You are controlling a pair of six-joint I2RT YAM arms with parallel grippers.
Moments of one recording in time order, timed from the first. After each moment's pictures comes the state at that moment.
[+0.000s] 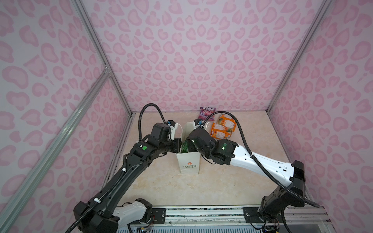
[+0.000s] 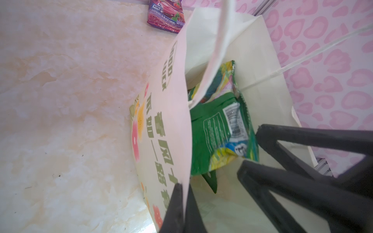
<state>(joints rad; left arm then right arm) -0.49 1.17 1.17 -0.74 0.19 -0.37 1.07 1.63 1.57 -0.59 0.46 0.69</state>
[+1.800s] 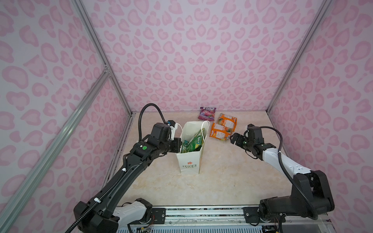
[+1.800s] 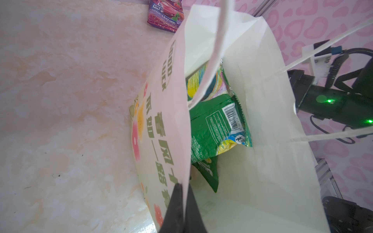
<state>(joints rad) -0.49 1.17 1.17 -0.74 0.19 -0.37 0.17 1.45 0.85 -0.17 -0.13 0.60</state>
